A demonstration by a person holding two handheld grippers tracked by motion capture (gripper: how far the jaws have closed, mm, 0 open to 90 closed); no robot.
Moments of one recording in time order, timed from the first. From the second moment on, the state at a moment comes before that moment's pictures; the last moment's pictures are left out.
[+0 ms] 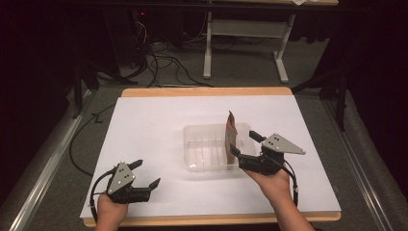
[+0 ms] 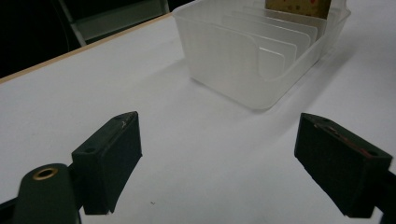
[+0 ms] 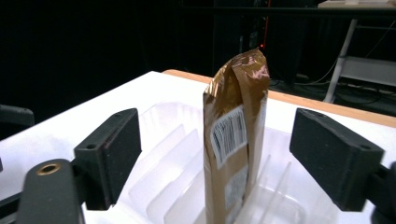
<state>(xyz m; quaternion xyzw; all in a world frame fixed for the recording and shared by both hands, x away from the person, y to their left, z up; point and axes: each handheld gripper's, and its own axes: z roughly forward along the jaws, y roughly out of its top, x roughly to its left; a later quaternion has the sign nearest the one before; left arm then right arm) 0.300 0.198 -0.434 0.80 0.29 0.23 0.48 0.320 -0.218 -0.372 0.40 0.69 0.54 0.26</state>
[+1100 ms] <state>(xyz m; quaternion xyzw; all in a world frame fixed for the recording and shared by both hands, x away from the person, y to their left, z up) 0.303 0.189 -0.440 0.80 0.30 0.22 0.46 0.284 -0.349 -0.451 0.49 0.71 0.45 0.24</state>
